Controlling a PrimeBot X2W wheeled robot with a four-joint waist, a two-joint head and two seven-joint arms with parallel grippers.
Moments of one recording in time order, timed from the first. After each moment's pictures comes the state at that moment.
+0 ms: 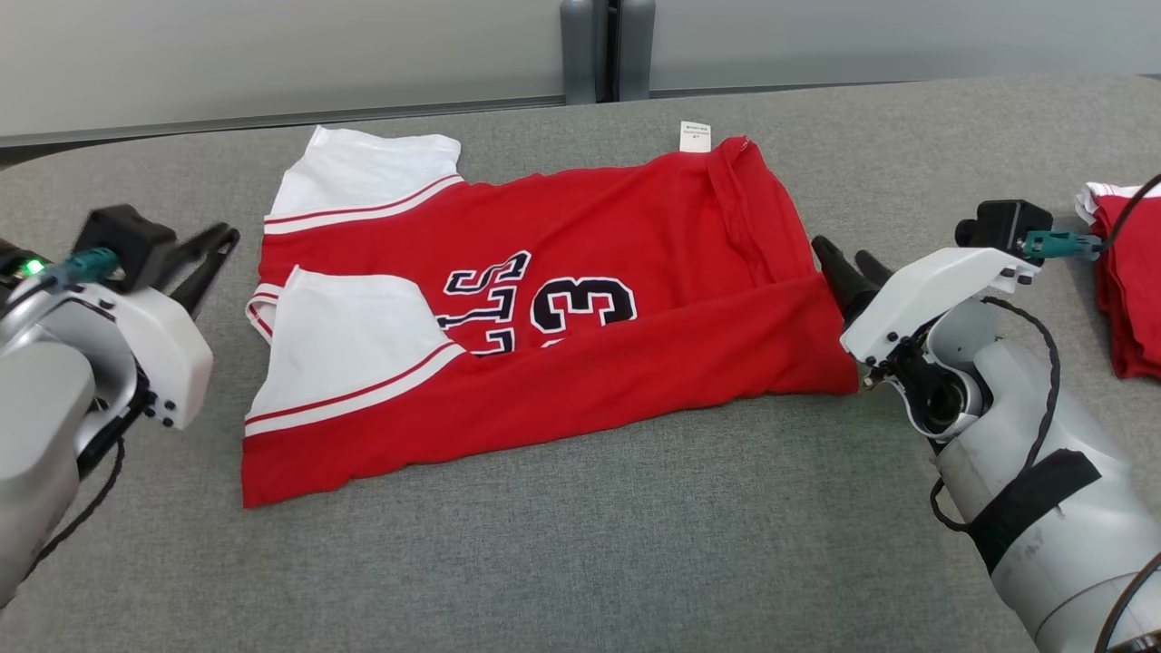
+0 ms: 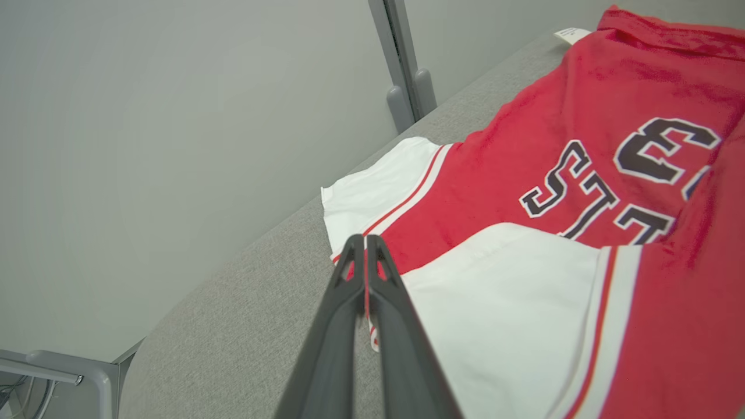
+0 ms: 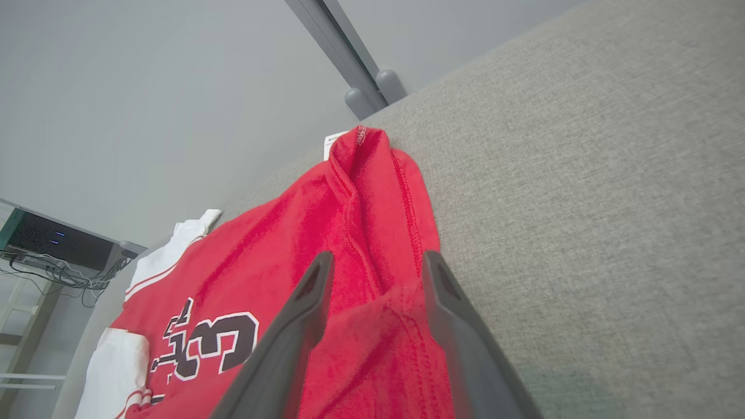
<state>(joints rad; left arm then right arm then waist) -1.00 0.62 -1.27 0.80 -0.87 -0.13 -0.24 -0.84 -0.14 0.40 1.02 0.92 0.13 0.13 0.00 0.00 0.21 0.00</state>
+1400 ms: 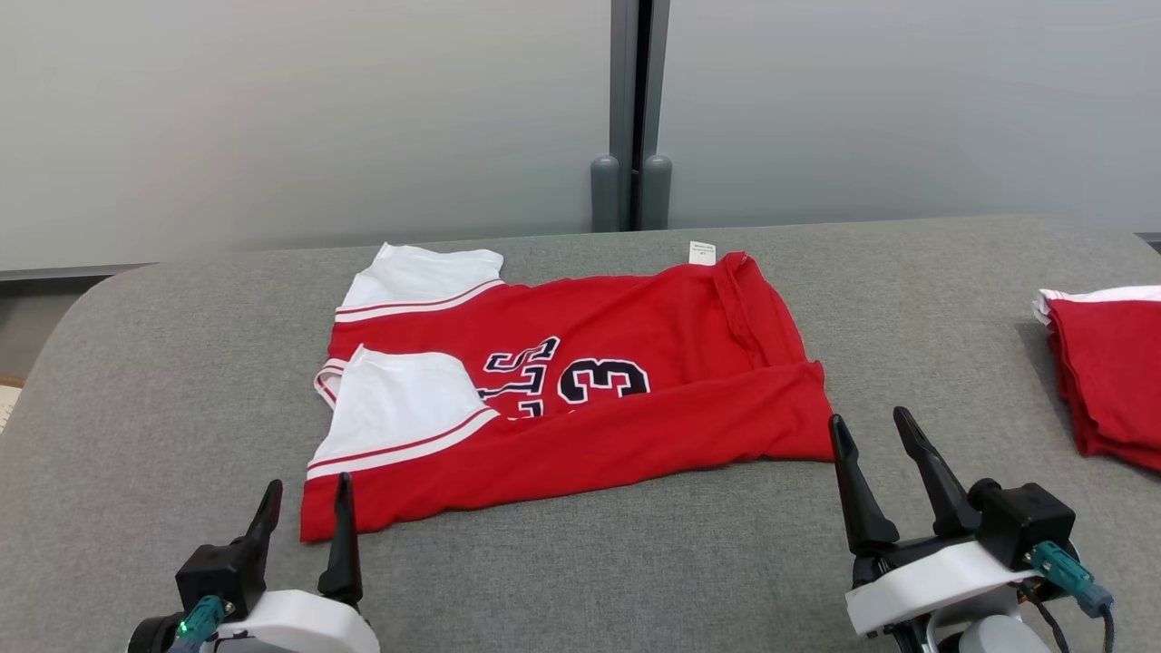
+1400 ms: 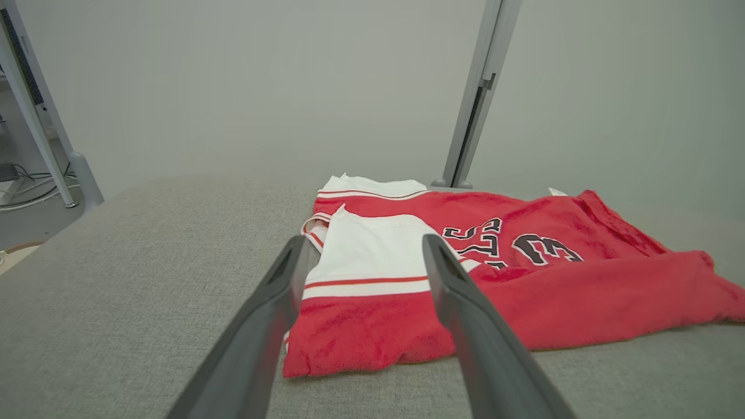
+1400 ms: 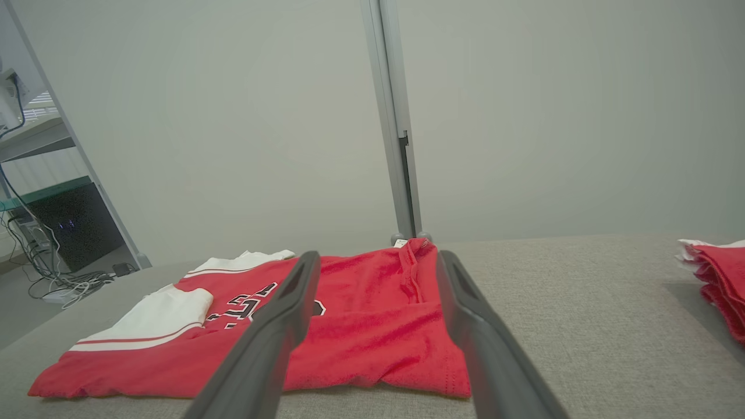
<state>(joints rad) -0.06 0.12 -0.16 0.36 -0.35 0.08 -0.26 -0.13 -0.11 0.23 0.34 0.32 0.13 -0.26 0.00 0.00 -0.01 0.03</state>
